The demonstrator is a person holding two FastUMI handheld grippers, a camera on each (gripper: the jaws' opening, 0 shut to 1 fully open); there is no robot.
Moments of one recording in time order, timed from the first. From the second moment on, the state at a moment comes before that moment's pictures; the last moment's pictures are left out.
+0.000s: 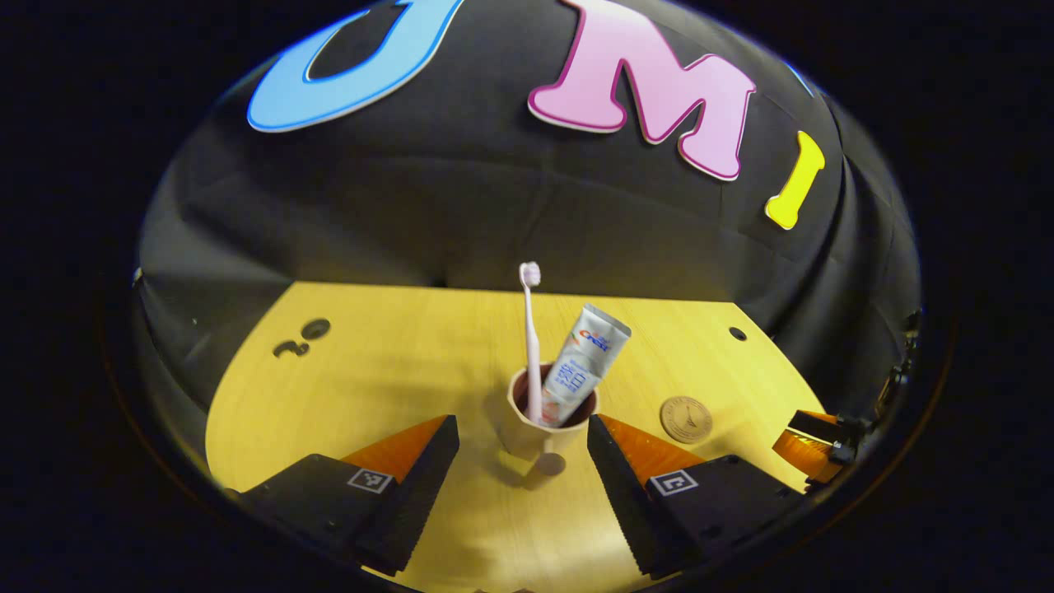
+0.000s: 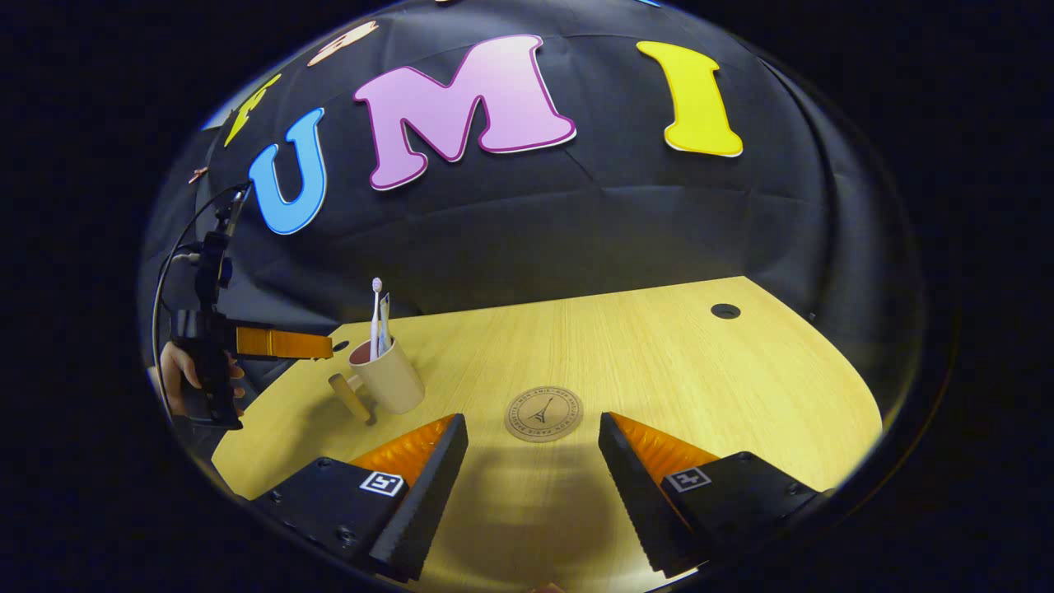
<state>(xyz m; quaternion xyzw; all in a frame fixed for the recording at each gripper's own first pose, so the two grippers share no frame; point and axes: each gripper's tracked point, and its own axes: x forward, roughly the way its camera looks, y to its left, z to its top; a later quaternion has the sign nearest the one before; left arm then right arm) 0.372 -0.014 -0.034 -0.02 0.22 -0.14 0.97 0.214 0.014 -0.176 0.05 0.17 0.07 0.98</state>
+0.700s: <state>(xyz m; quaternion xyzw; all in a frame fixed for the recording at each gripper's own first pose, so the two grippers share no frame) 0.395 -0.037 -0.116 0.07 0.45 -0.15 0.88 0.173 -0.092 -0.167 0.06 0.18 -0.02 0.98</state>
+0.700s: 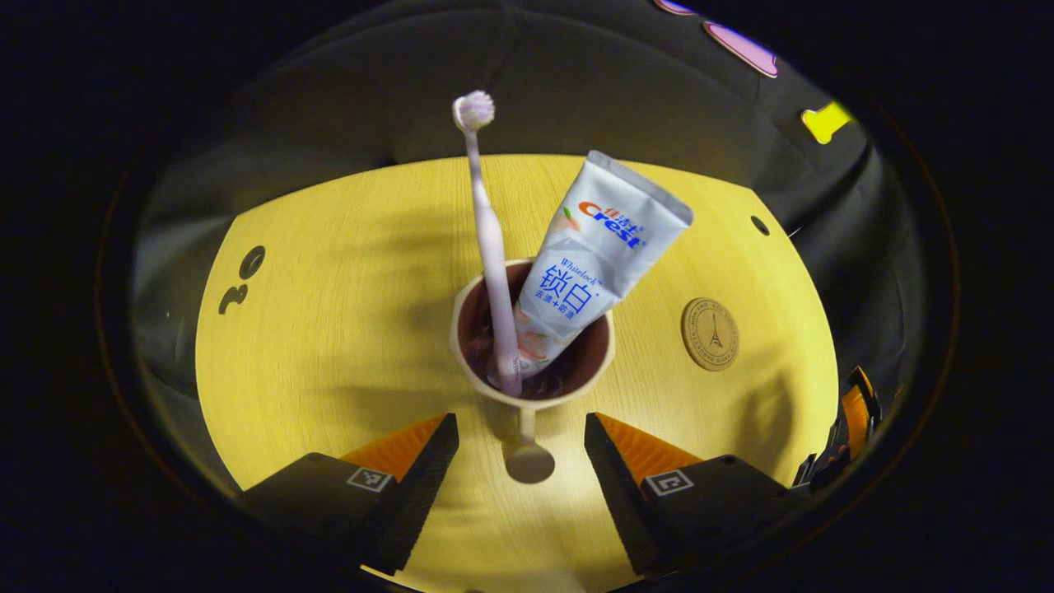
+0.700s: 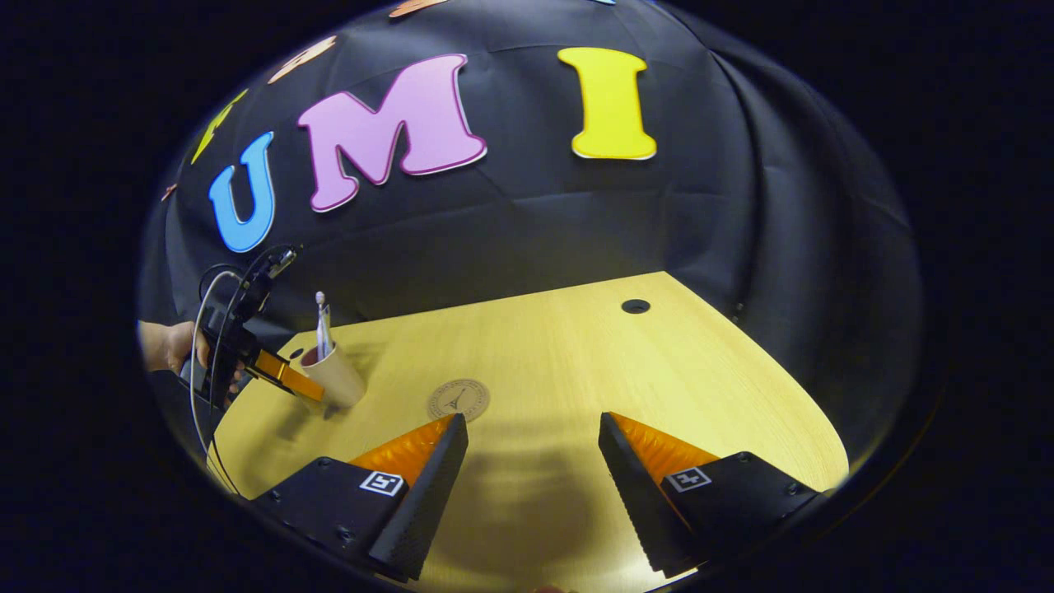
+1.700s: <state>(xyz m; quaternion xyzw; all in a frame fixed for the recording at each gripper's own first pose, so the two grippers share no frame) 0.397 -0.051 -0.125 0.11 0.51 -0.12 0.84 0.151 -0.131 -0.172 0.06 0.19 -0.06 0.98</state>
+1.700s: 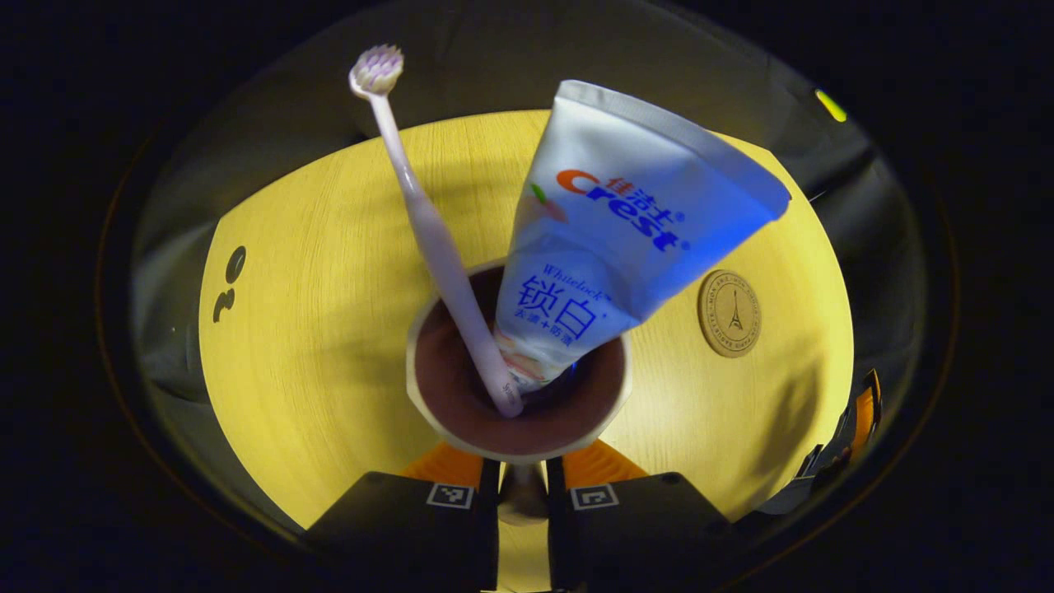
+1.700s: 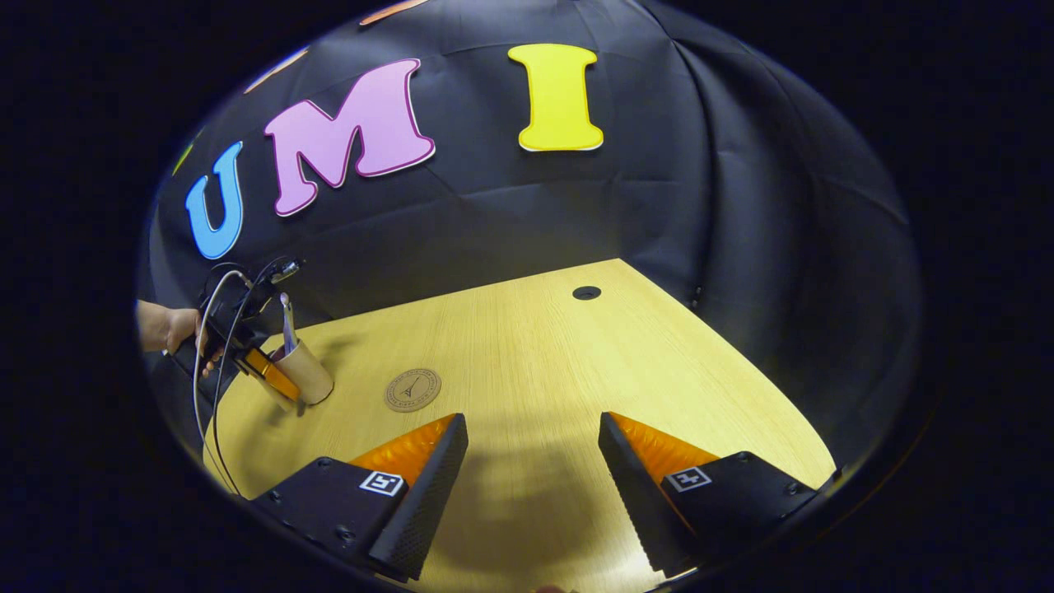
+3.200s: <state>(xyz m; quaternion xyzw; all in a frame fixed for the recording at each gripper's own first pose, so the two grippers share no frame) 0.377 -0.250 -0.139 0.24 0.49 -0.22 0.81 0.100 -0.153 -0.126 0.08 0.16 -0.09 0.98</state>
